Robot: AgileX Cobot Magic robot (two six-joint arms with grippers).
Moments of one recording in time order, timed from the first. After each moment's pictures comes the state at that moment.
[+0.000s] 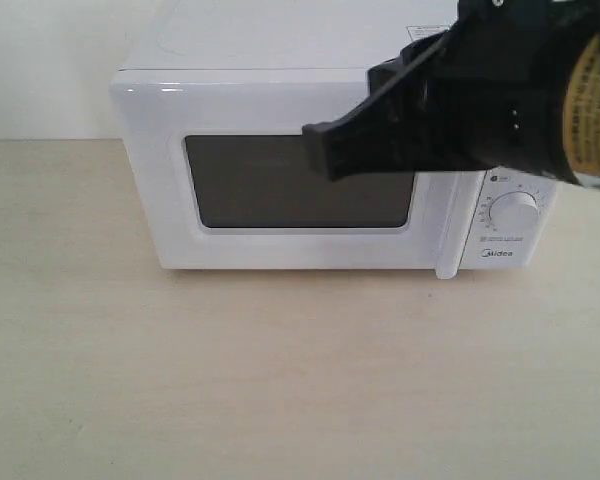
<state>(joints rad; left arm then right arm) -0.12 0.01 -0.62 -0.37 0.85 0.06 1.05 1.09 -0.85 -1.25 0.53 1.33</state>
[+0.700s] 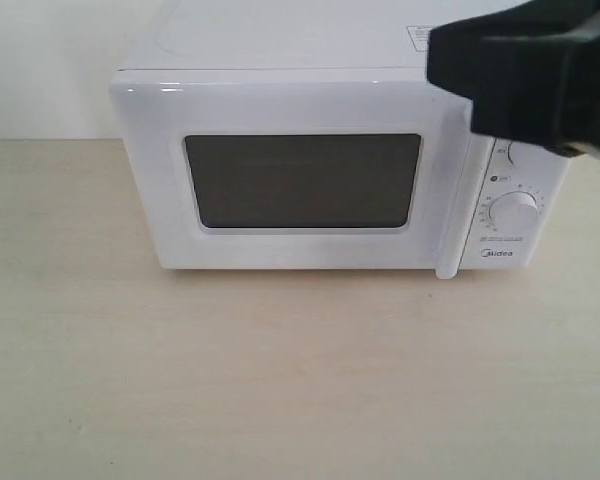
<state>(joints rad) -0.12 0.01 -0.62 -0.37 0.85 0.06 1.16 0.82 -0.80 -1.01 0.56 1.24</state>
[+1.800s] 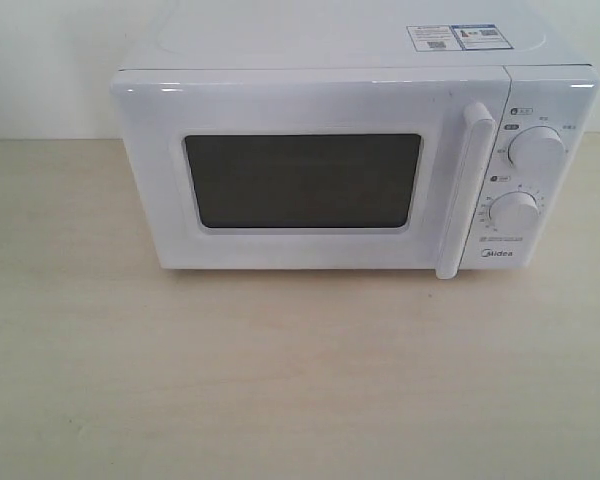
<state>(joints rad) -0.12 0.01 -0.62 -0.37 0.85 0.06 0.07 0.13 -0.18 -1.06 -0.16 1.36</state>
